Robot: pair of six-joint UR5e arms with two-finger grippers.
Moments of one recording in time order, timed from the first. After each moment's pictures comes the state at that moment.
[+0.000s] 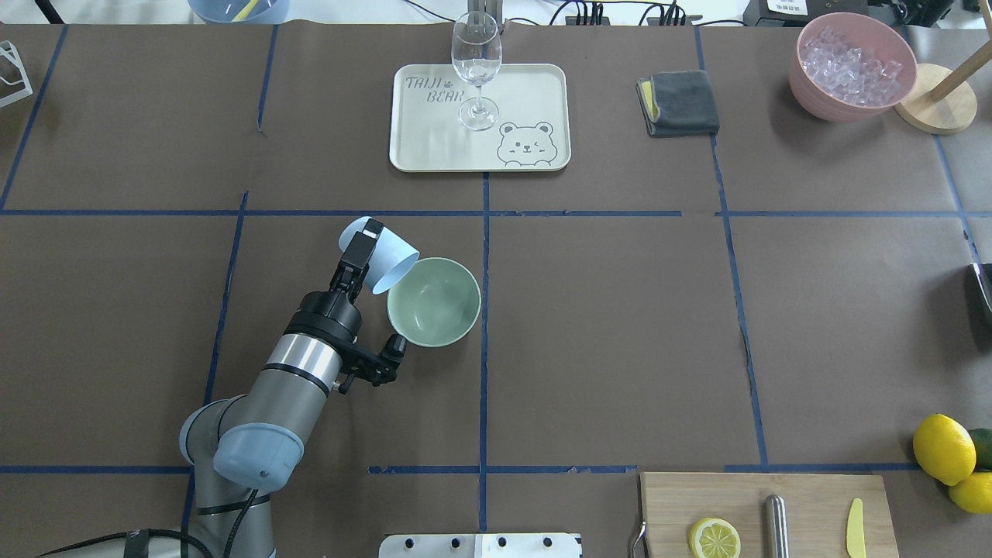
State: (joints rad) left arm -0.23 -1.98 -1.52 -2.74 -0.59 1.12; right arm 1.59 -1.66 1.62 -1.45 2.35 -0.02
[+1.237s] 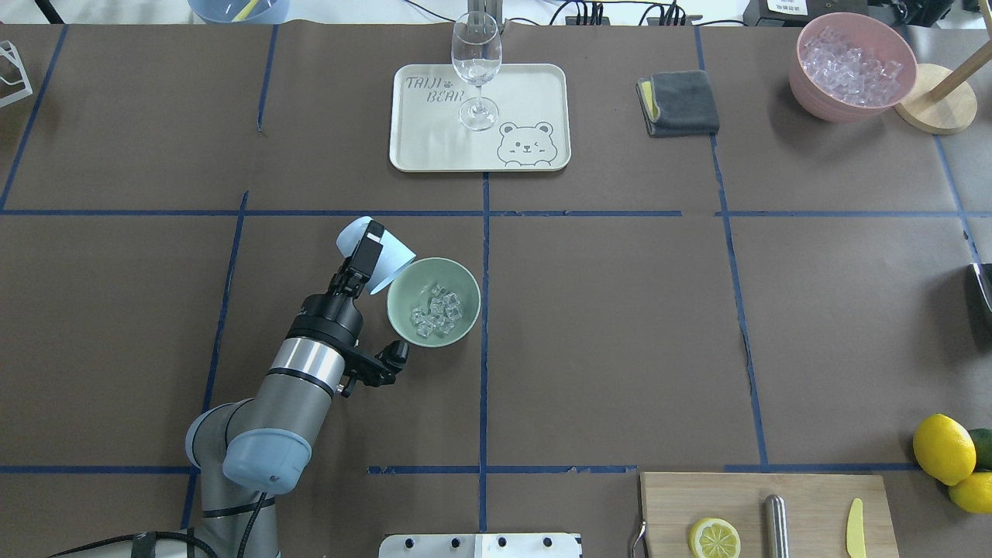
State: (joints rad) left arm -0.22 -1.99 -1.50 -2.74 -0.55 1.26; right arm 1.60 -1.66 1.62 -1.45 2.35 -0.02
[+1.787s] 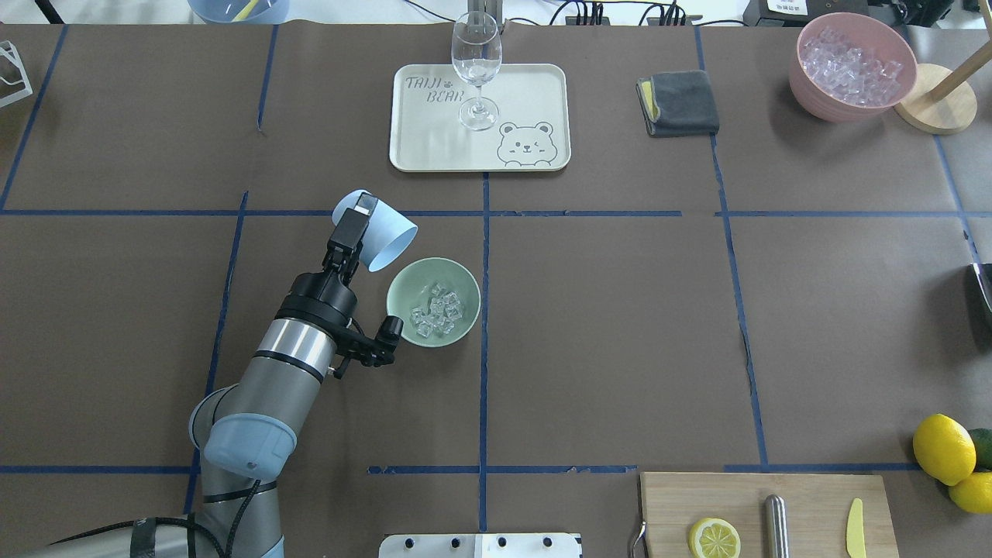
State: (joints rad) left arm -0.27 -2.00 -1.53 -2.87 -0.58 1.11; right arm 1.60 -1.67 1.62 -1.45 2.35 -0.02
